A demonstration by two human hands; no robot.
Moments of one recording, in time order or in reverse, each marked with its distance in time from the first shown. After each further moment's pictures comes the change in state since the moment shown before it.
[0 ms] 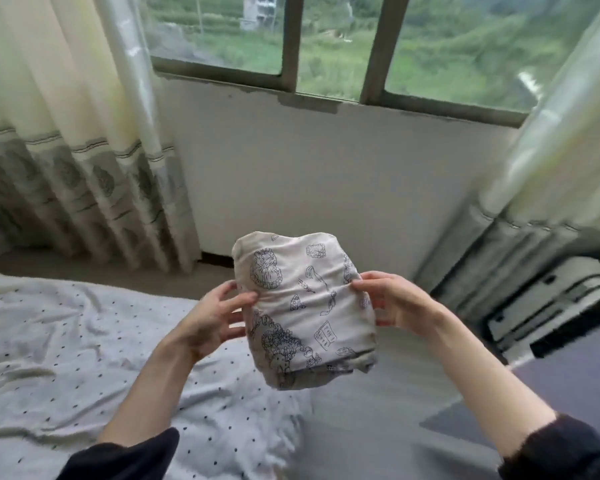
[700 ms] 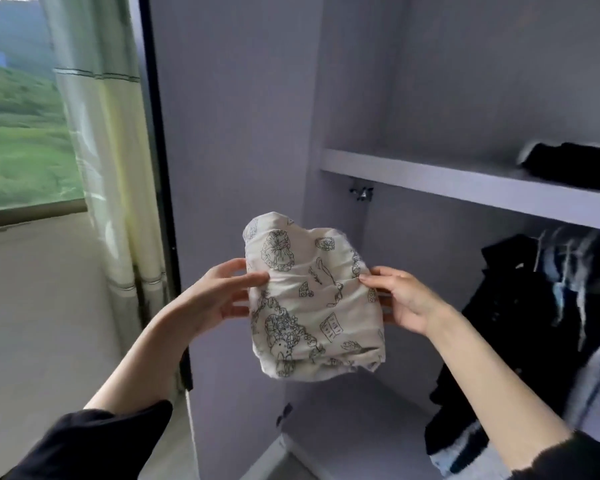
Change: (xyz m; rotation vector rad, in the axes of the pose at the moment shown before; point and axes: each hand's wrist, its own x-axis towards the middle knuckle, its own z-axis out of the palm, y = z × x) left_hand -0.063 -0.021 0.591 0.430 -1.136 0.002; right_hand -0.473 0.097 -0.325 0.394 1.079 -0.295
